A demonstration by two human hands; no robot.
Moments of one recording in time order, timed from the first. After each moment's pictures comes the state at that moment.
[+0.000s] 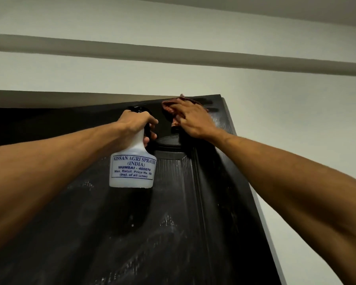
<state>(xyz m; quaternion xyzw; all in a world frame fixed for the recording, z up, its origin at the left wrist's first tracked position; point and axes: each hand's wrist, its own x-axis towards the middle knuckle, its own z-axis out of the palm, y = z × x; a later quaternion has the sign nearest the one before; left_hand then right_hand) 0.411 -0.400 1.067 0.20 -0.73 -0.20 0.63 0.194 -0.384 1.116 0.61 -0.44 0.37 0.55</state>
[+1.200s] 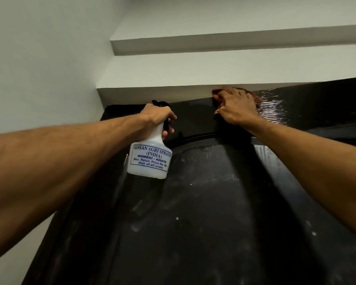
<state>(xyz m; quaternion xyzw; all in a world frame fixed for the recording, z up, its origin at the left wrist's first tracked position) 0.660 -0.503 1.081 0.29 -0.67 -0.12 0.67 0.417 -0.483 1.145 0.54 -0.50 0.43 0.52</state>
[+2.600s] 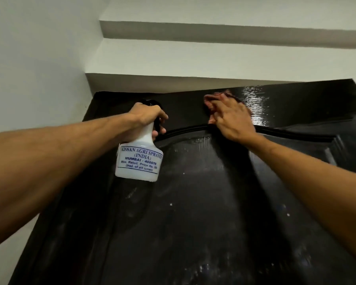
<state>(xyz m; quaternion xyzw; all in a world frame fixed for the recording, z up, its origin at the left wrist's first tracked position) 0.699 -0.512 1.049 0.26 -0.70 -0.18 0.65 0.430 -0.501 1.086 0.57 -0.47 0.42 0.53</state>
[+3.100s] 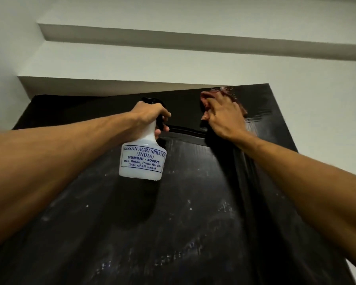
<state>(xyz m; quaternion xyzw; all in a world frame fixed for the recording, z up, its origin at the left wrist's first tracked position) 0.517 -0.441 1.058 0.21 -0.73 -0.20 0.62 0.268 -0.421 1.086 0.53 -0.47 0.45 0.55</state>
